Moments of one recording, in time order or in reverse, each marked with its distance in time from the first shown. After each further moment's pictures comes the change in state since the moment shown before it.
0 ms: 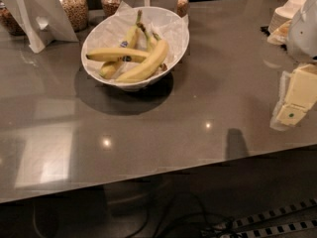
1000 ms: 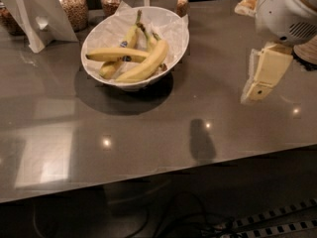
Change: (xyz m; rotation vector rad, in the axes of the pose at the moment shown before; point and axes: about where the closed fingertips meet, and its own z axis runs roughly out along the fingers) arm -0.065 -0.031 -0.007 0.132 -0.118 -0.186
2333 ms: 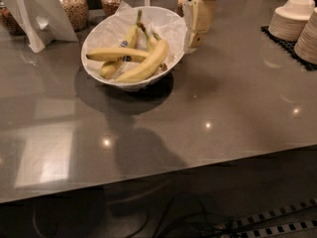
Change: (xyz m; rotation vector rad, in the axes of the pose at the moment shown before) arm -0.142 -0.083 0.020 0.053 -0.279 -0.524
